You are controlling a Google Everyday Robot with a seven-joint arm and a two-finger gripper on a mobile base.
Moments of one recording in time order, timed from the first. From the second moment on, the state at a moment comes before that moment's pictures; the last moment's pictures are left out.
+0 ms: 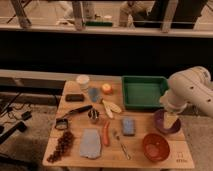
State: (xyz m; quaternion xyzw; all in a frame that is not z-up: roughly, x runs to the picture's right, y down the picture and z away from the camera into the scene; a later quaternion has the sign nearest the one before) arm 0.293 0.114 0.680 -0.28 0.02 0.03 0.96
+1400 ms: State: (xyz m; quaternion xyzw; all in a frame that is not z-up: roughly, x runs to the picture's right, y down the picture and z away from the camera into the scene) arm 0.289 0.113 0.680 -0.27 0.02 0.02 0.96
